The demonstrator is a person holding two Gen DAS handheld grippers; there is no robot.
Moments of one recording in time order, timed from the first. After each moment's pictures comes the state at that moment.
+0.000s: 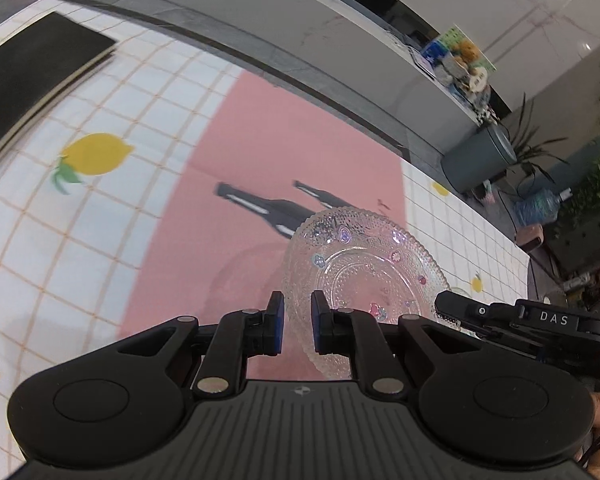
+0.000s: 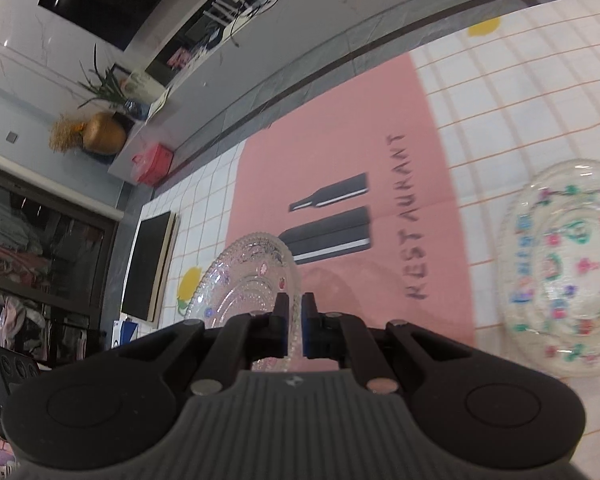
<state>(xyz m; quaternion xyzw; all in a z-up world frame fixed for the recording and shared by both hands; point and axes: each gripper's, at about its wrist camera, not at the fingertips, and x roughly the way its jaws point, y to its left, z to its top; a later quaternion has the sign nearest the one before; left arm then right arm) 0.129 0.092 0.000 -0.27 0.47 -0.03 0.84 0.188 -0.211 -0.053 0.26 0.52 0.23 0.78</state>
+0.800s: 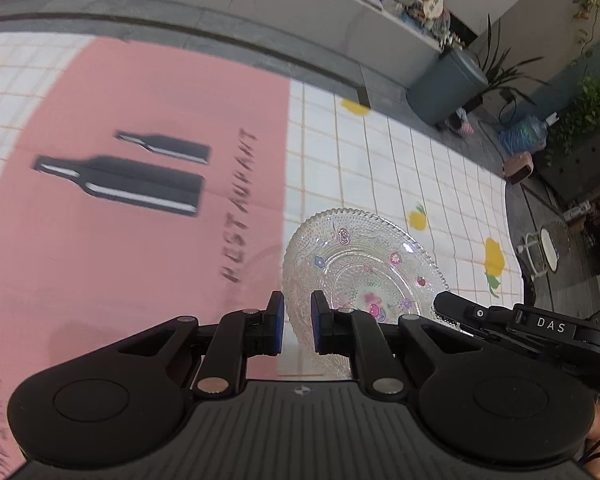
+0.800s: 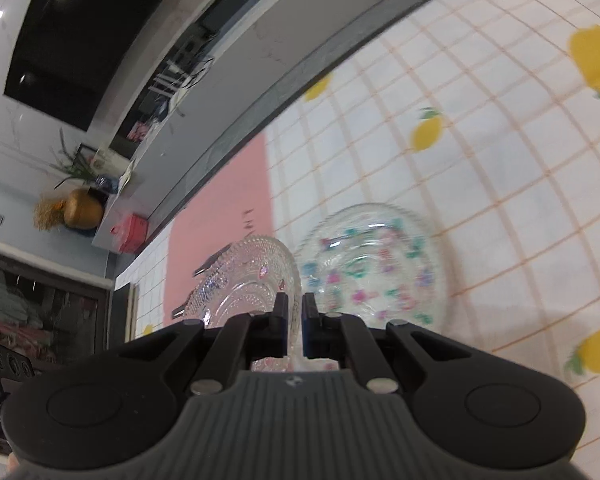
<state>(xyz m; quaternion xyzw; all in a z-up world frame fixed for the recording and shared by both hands) 0.180 -0.075 -0.008 -0.21 0.53 -0.07 0.82 0.170 -0.386 -0.078 0.34 0.49 0.15 0.79</state>
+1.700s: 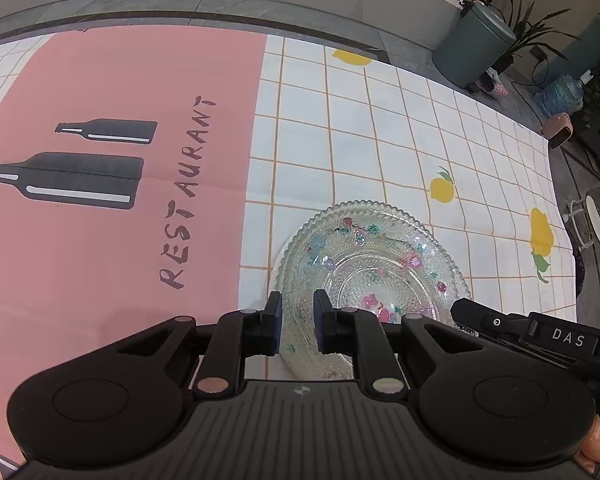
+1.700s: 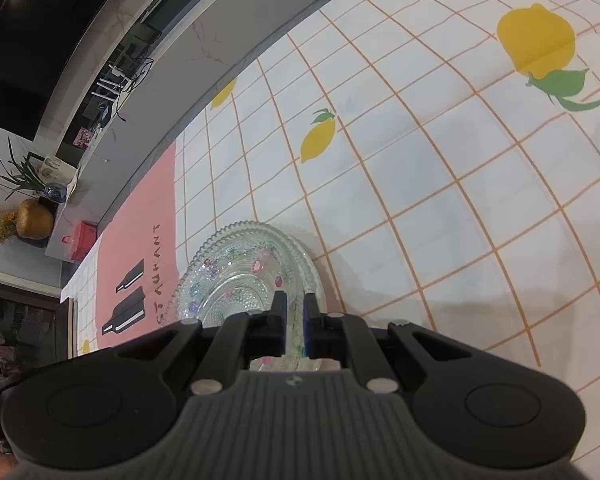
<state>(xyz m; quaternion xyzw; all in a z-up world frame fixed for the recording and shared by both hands) 0.212 -0.145 -0.044 -0.14 0.56 -0.03 0.81 0.187 -0.415 -0.112 0.30 0.52 0.09 0.80</state>
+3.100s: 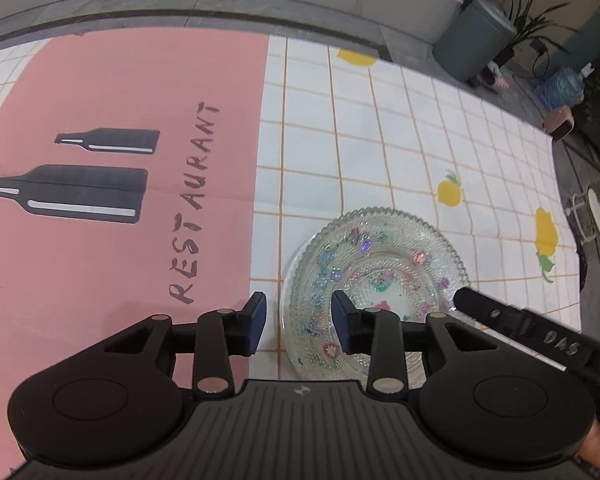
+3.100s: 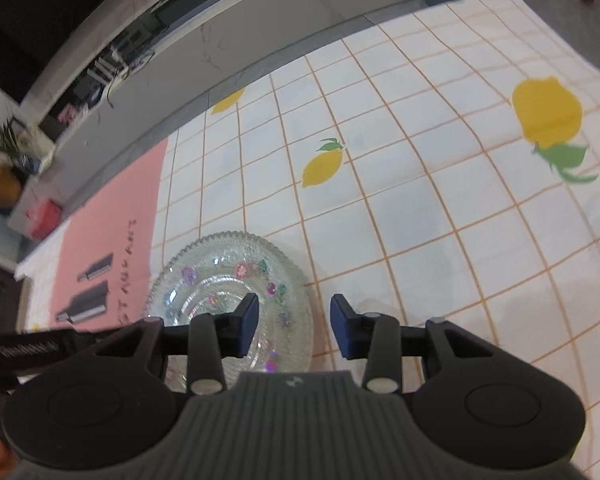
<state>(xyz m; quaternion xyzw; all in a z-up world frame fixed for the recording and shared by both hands) 0.227 -0.141 -0.047 -0.13 0.58 -0.04 0.81 0.191 -0.403 -0.108 0.24 0.50 0.07 0.83</state>
